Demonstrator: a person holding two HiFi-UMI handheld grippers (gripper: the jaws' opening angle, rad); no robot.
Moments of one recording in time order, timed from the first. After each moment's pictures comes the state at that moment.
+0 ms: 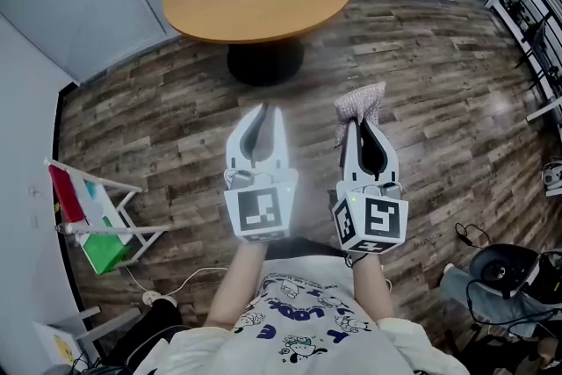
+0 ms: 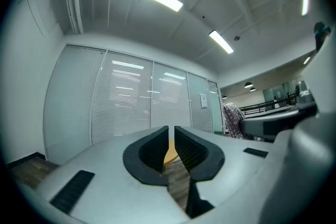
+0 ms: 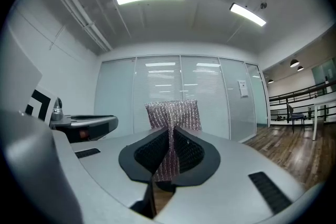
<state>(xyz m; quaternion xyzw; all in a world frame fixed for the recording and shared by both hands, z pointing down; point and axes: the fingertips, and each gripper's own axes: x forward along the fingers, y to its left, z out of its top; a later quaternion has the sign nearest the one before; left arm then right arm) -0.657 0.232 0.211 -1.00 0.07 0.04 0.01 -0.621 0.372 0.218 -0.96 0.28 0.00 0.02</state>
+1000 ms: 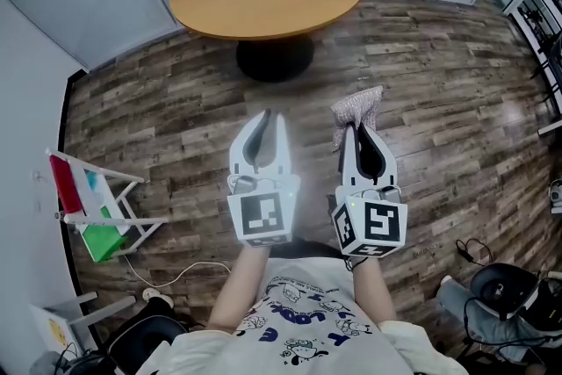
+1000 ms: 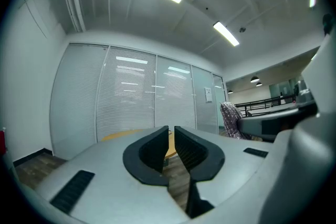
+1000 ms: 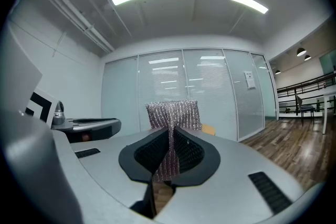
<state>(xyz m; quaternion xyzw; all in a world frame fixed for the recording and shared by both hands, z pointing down) -0.630 0.244 0.240 -1.00 0.10 0.01 0.01 -0.588 0.375 0.244 -0.94 0.33 -0.02 0.03</state>
